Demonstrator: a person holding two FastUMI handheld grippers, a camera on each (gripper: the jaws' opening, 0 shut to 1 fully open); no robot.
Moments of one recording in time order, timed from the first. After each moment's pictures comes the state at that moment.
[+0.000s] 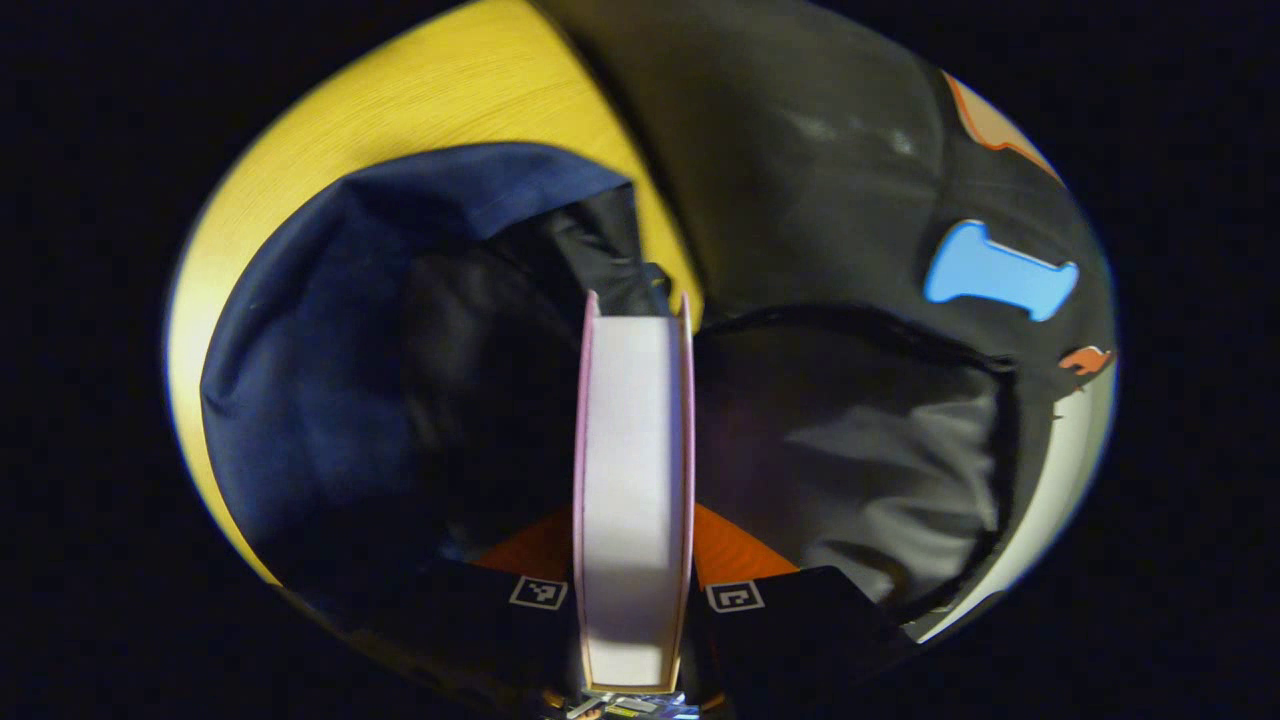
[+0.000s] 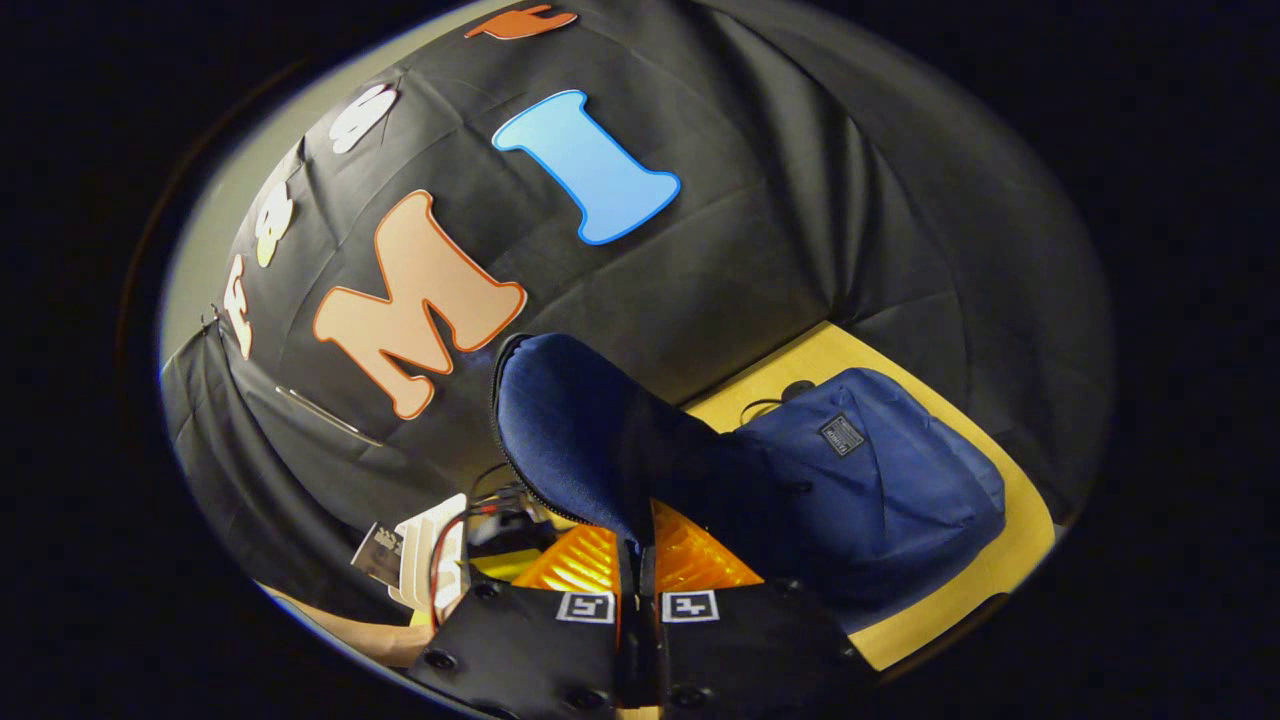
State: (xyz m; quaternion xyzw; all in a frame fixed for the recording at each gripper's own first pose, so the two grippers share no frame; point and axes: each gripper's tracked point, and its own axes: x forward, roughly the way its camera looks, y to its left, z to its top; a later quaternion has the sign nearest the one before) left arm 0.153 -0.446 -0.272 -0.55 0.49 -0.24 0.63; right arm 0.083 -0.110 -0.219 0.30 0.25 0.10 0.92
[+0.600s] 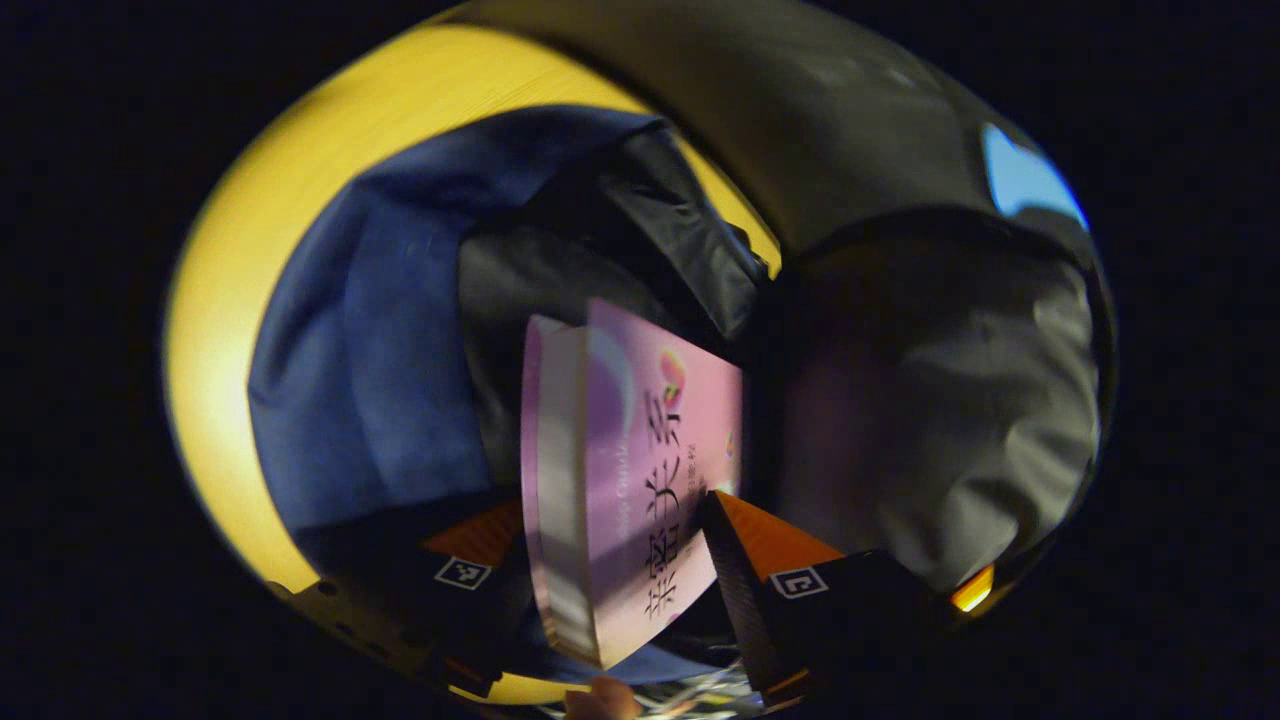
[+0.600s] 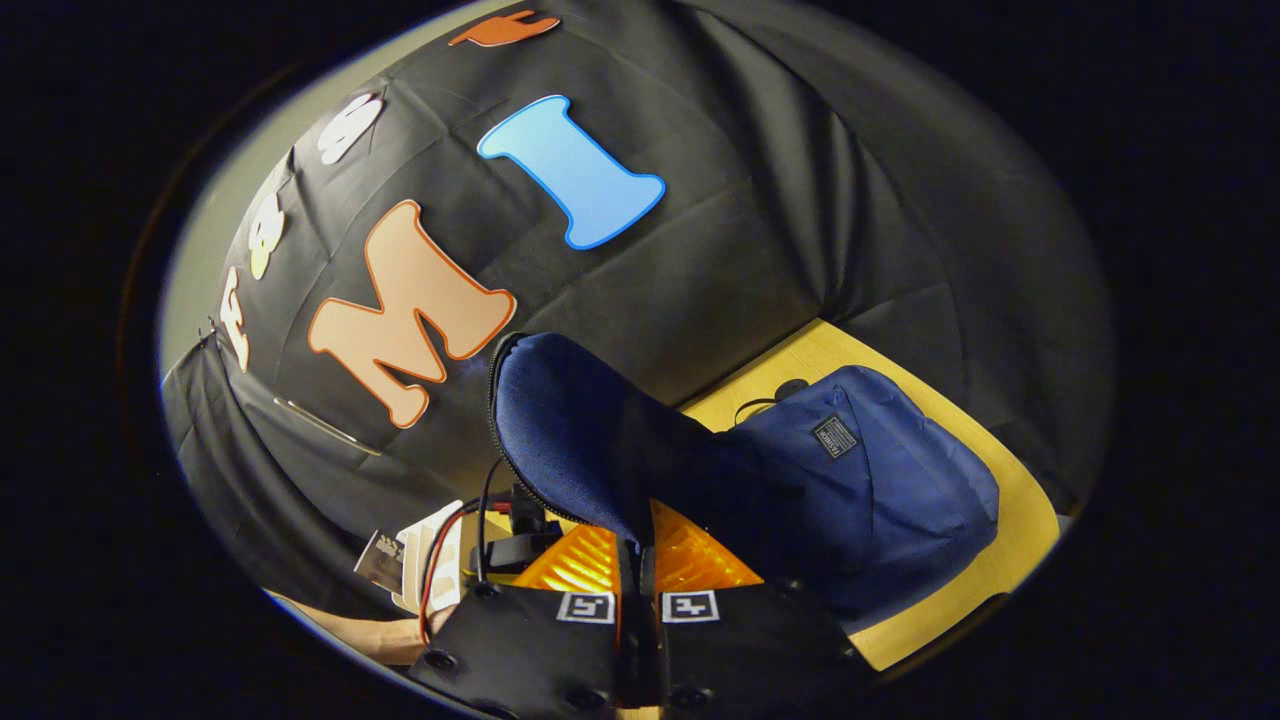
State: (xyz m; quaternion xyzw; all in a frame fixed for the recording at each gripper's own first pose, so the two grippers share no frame) left arm 0.134 -0.417 -0.299 -0.31 0.53 -0.22 0.76; right arm 0.090 -0.121 -0.225 0.31 0.24 0.09 0.91
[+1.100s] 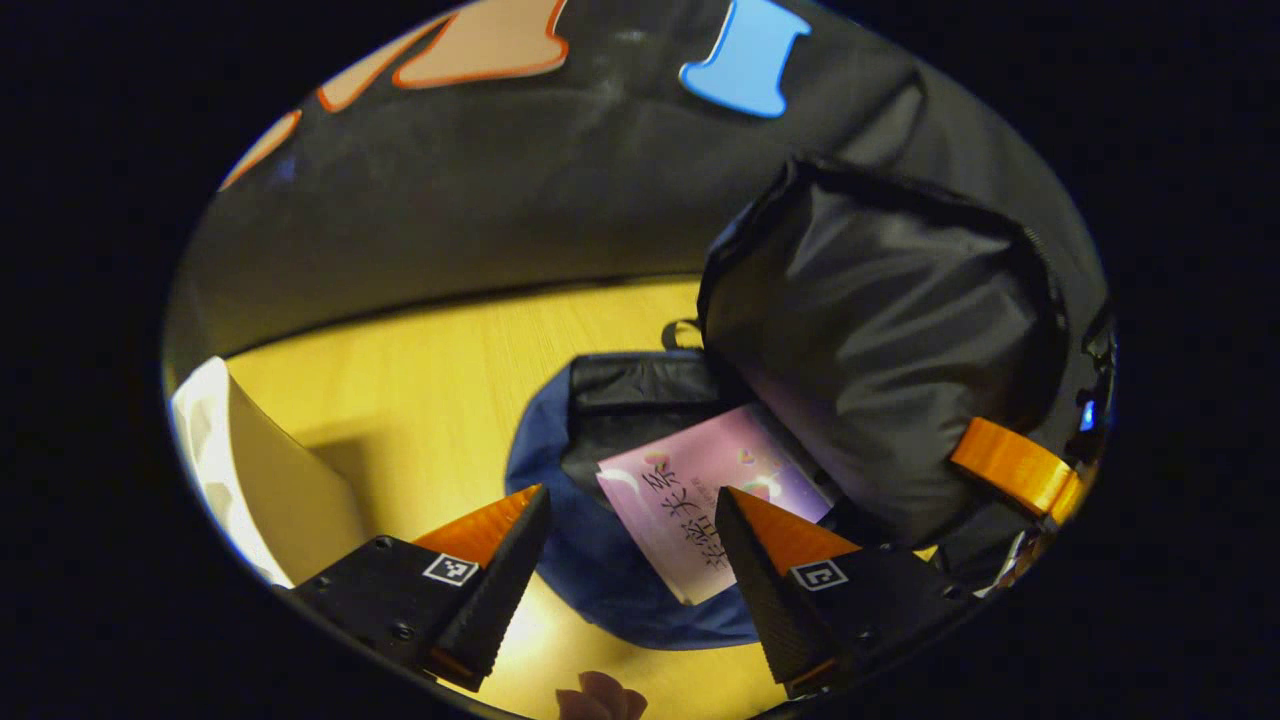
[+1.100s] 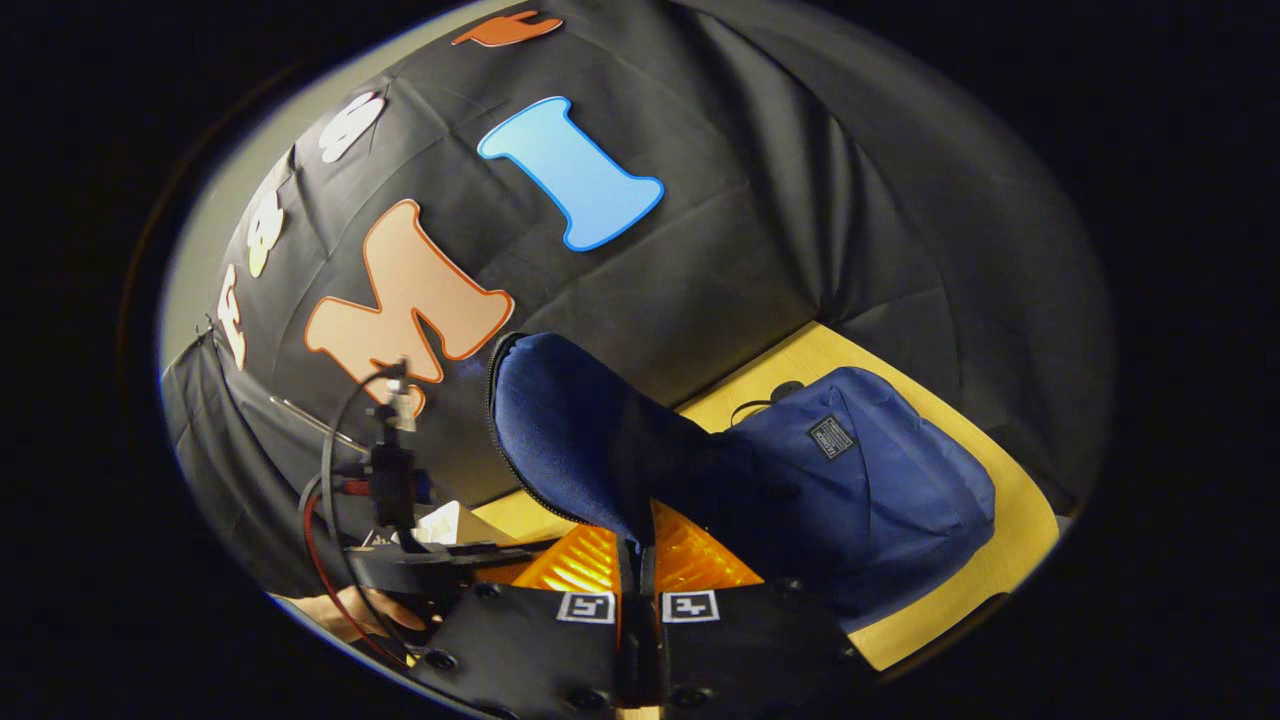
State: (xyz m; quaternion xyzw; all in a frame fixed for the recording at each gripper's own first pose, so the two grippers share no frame) left arm 0.149 -0.315 -0.193 -0.02 0.35 -0.24 0.90; right arm 0.090 -0.123 -0.225 0.30 0.24 0.08 0.92
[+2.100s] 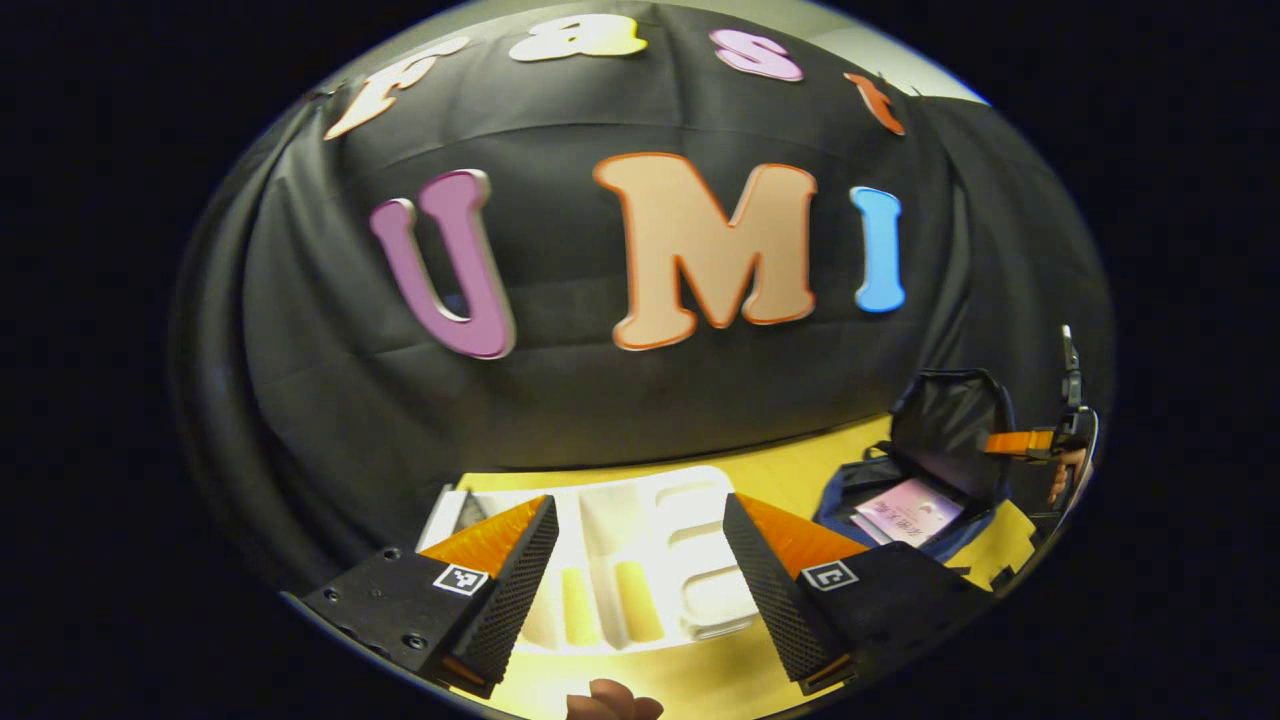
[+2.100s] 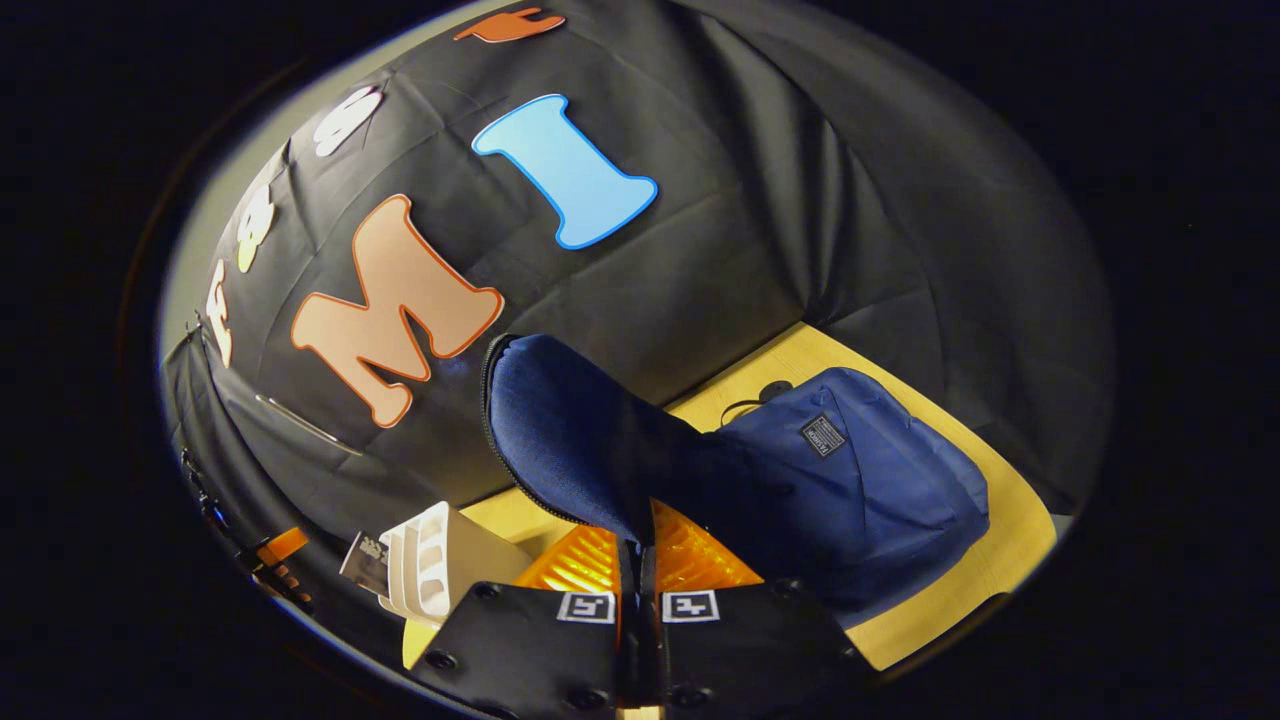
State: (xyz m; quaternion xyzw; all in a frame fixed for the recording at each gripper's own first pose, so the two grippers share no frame) left arm 0.054 0.053 -0.035 0.01 0.13 -0.01 0.99; right arm 0.089 -0.123 -0.228 0.29 0.25 0.06 0.92
